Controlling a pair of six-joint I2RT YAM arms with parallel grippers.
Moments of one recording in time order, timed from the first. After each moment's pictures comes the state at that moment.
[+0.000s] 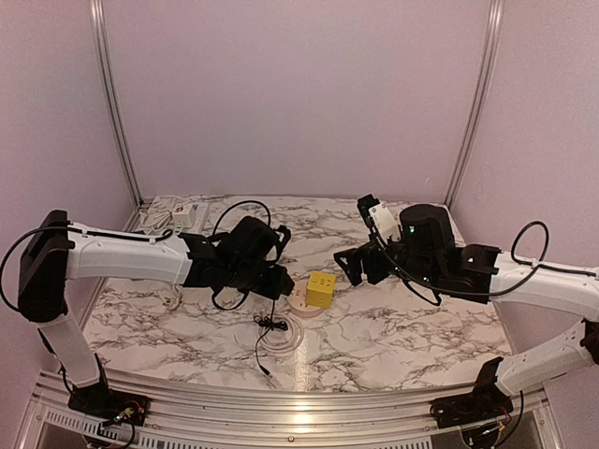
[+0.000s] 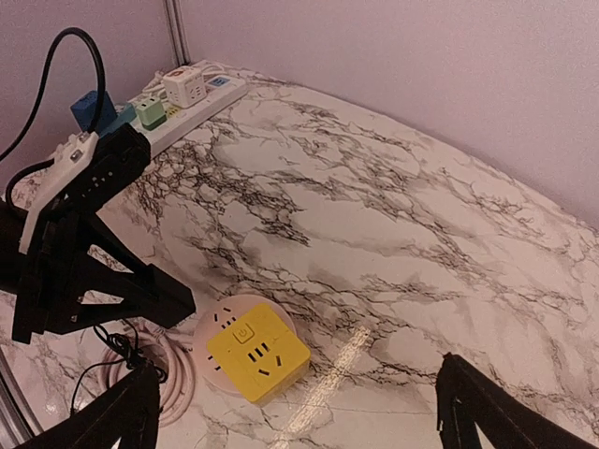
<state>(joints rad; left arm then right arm) -0.98 1.73 1.17 -0.24 -0.16 -0.42 0.88 1.19 0.86 -0.11 0.23 0.14</state>
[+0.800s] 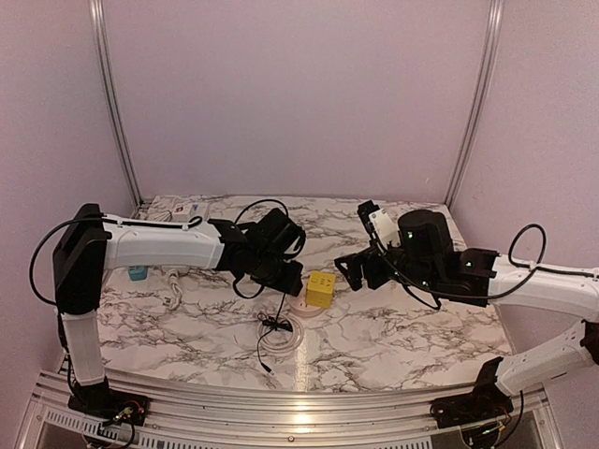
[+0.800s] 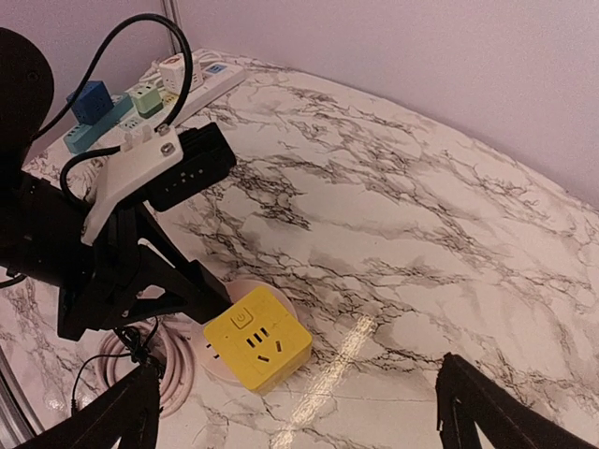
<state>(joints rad) -0.95 1.94 1.46 -0.45 -0.13 -0.43 0.88 1.19 0.83 -0.10 0.23 0.16</state>
